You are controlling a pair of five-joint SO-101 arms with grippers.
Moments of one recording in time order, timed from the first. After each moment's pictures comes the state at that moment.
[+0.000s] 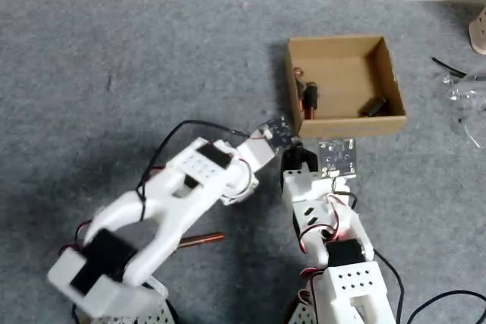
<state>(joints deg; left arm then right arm) 27.4 -2.7 39.2 44.4 -18.4 -14.3 -74.7 91.8 15.8 -0.5</state>
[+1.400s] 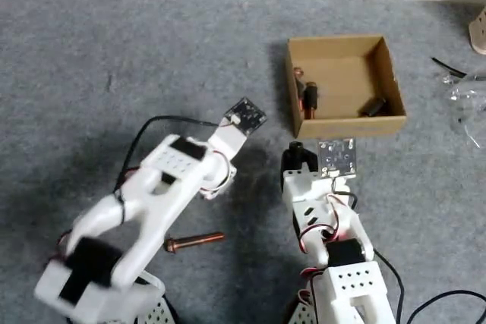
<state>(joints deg) 19.7 -6.7 42.2 46.9 -13.1 -14.3 -74.7 91.8 15.8 -0.5</state>
